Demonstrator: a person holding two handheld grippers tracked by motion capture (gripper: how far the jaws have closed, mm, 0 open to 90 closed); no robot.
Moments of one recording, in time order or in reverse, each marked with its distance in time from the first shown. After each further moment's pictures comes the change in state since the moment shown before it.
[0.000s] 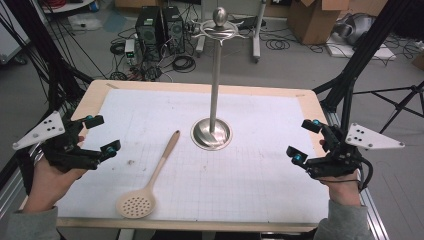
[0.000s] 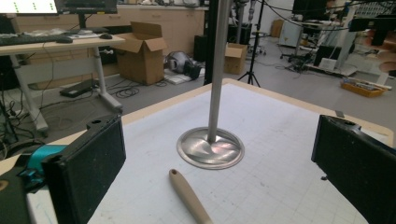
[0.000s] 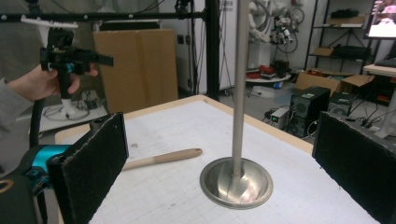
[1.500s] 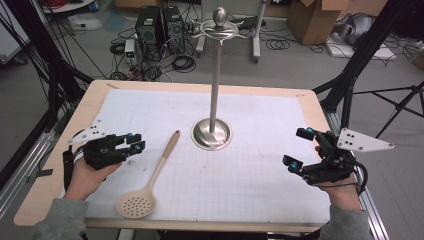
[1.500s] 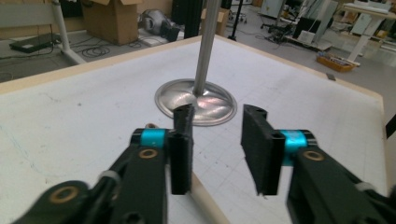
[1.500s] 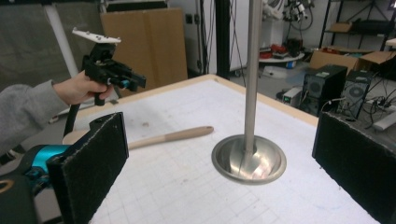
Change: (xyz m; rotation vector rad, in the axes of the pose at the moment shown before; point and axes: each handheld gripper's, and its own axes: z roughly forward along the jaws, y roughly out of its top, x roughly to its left) left arm 0.017 -0.069 0.060 0.161 -0.109 -0.082; right arm 0.004 -0.012 0.003 0.103 0.048 0.019
